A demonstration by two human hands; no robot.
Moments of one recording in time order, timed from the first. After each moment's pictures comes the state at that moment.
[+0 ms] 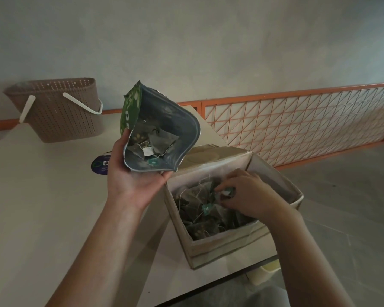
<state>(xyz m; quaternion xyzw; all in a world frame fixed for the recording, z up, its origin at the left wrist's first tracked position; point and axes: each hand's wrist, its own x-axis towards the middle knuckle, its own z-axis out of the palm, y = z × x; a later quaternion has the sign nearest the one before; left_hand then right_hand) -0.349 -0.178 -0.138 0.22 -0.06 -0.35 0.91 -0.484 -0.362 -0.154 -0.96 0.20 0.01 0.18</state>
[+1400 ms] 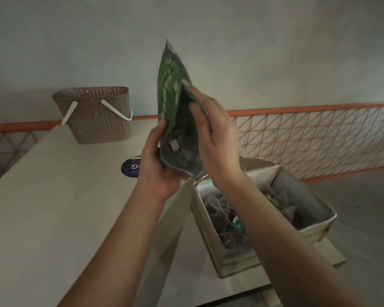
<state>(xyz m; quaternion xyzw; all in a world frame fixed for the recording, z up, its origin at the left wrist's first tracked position) -0.333 -0.163 -0.113 0.29 -0.21 -0.35 0.86 -0.388 -0.261 -0.077 -0.75 -0.11 -0.52 0.40</state>
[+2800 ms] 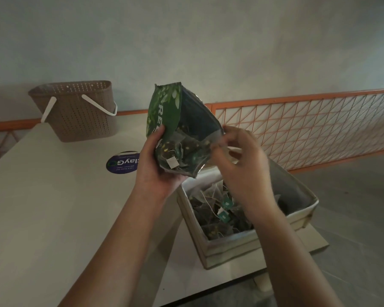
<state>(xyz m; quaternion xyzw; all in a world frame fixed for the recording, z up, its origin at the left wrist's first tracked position) -0.338 -0.189 -0.136 0.28 -0.09 -0.38 0.88 -0.461 -0.299 -0.116 -0.80 0.12 -0.40 0.43</state>
